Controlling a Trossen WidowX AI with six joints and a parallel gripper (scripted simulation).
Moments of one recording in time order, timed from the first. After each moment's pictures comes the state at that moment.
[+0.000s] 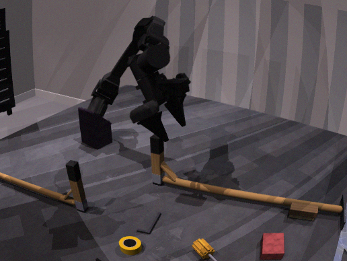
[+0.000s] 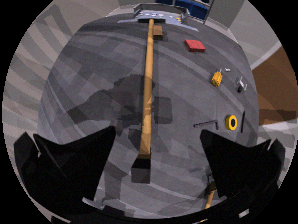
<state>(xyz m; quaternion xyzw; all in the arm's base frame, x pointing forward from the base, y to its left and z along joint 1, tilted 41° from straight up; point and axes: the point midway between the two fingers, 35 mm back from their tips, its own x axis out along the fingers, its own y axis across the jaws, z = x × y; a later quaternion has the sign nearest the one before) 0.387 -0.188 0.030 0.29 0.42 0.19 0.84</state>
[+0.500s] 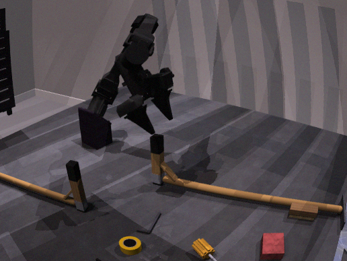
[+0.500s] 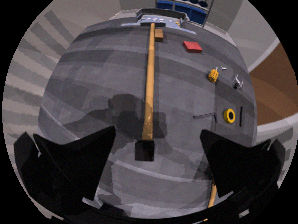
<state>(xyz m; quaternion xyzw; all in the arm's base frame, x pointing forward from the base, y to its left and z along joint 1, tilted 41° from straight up) 0.346 -0.189 0.033 0.29 0.40 0.18 0.85</state>
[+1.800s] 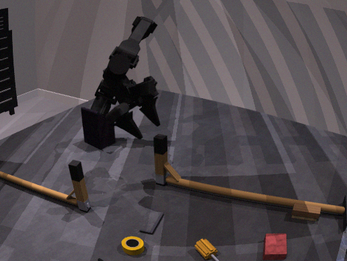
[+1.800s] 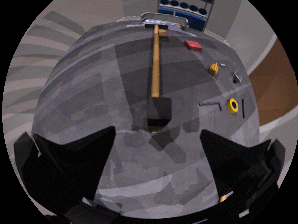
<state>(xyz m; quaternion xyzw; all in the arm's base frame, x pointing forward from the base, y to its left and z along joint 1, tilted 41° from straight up) 0.290 -0.155 0.009 0.29 0.35 0.17 0.88</state>
